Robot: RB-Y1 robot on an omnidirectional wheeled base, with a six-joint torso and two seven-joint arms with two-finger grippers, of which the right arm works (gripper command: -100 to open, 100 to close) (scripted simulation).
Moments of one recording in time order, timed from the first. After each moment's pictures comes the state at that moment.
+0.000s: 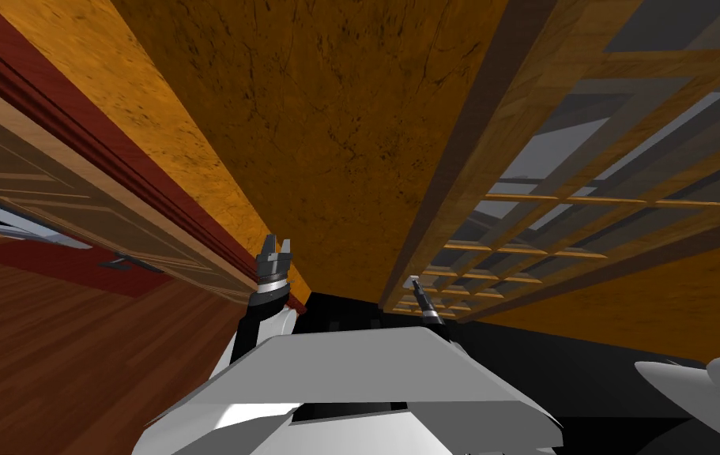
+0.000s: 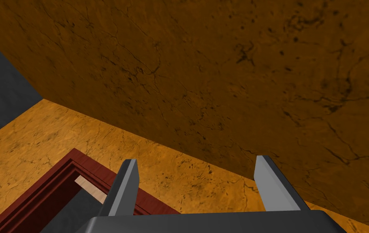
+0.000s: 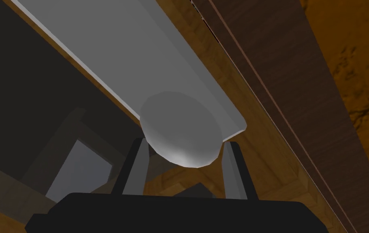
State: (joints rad) arm 0.18 -0.27 -0.22 -0.73 0.13 -1.05 0.52
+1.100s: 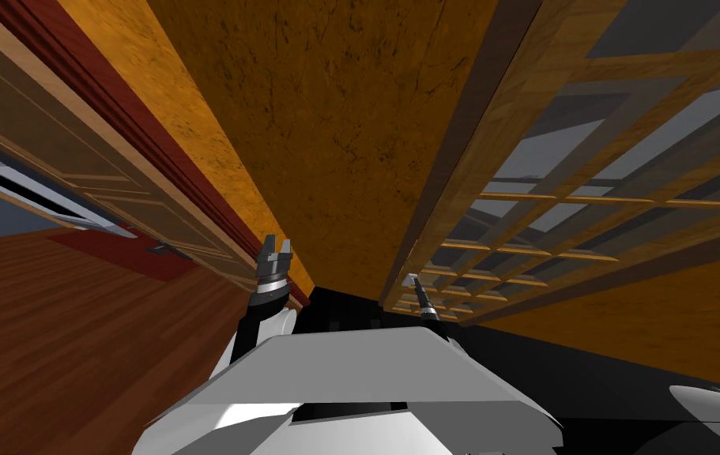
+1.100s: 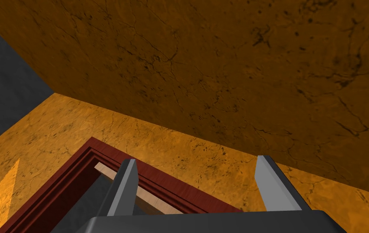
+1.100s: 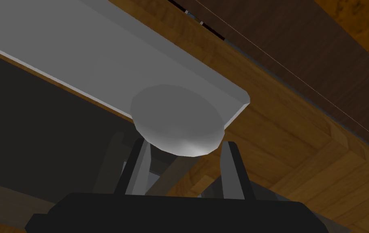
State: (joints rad) arm 0.16 -0.27 -0.18 -0.72 0.03 -1.03 0.25
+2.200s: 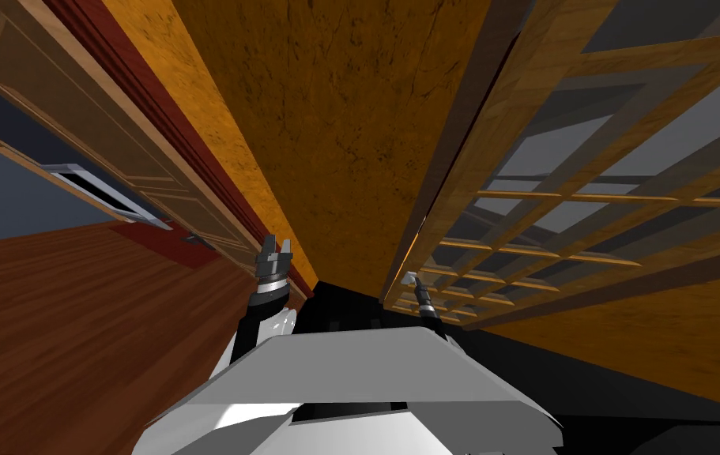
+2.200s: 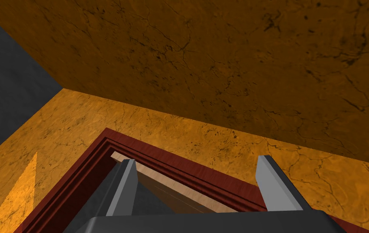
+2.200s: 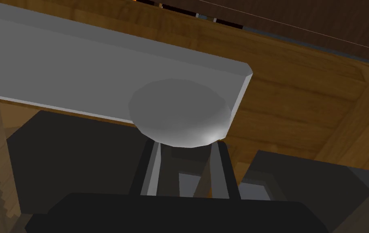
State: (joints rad) arm 0.14 -0.27 -0.13 -0.71 -0.08 -1.00 -0.02
